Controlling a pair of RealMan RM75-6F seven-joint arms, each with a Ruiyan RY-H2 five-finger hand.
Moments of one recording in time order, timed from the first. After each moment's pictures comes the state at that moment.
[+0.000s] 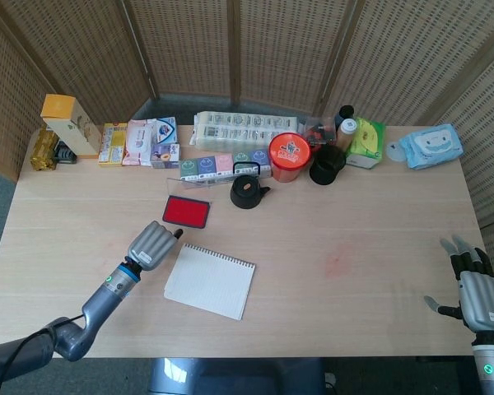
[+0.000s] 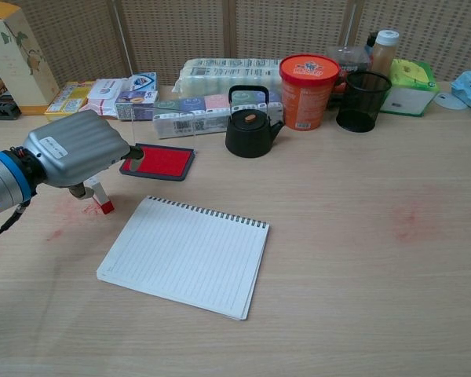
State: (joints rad) left arm -0.65 -1.68 -0.05 -1.15 1.50 1.01 0.67; right arm 0.08 -1.06 0.08 -1.78 -1.32 1.38 -0.07
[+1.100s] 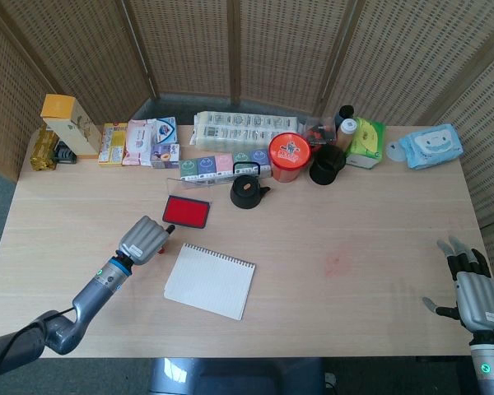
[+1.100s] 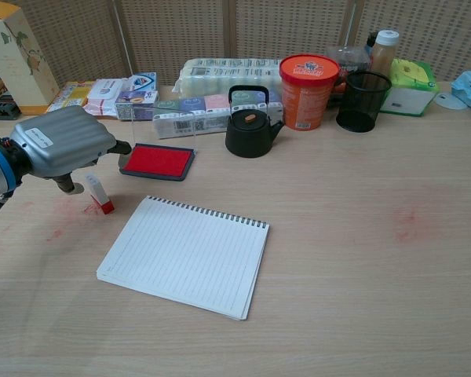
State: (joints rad) left arm -0.67 -1.63 -0.03 -1.12 1.49 0.99 0.55; right arm 0.09 -1.06 0.08 -1.77 -1.31 1.36 -0.09
